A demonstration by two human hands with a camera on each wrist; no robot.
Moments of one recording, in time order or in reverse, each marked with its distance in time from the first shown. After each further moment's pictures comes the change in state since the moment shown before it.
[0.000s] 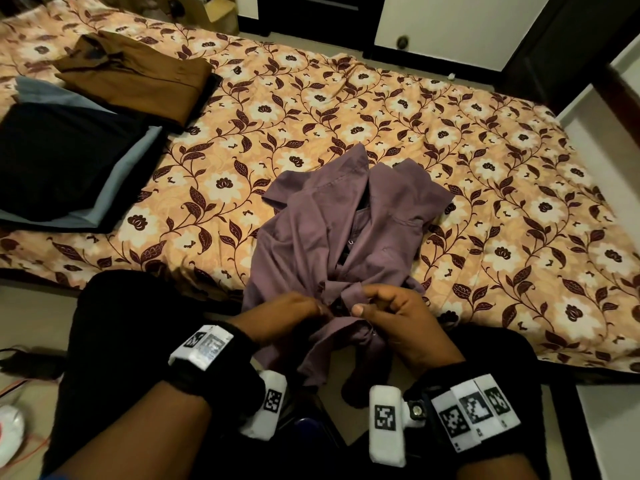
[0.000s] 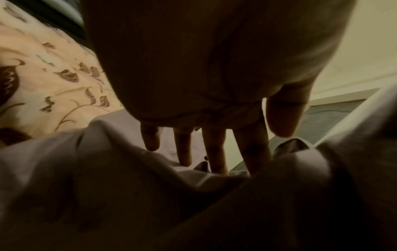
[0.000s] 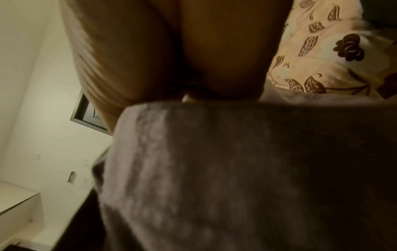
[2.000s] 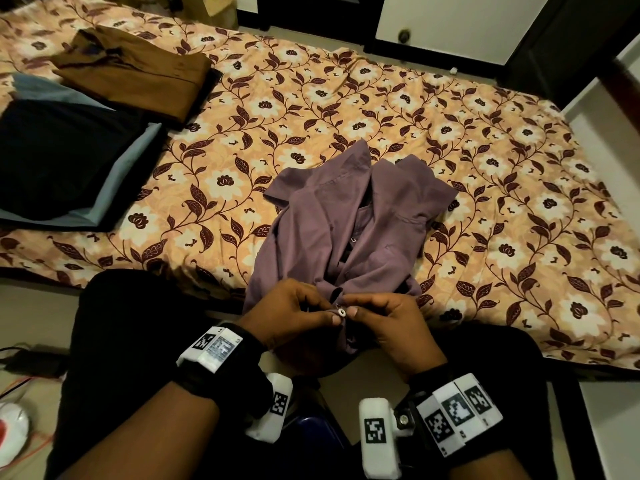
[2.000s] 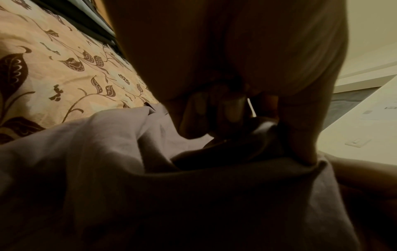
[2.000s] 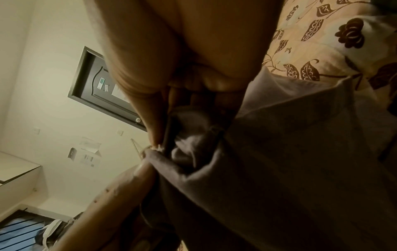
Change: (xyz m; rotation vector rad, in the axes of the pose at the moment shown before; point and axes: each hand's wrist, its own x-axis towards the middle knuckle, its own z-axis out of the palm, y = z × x) left_hand 0.001 -0.011 -0.007 0.229 0.123 0.416; right_hand 0.001 0.009 0.015 -0.005 0.097 0.049
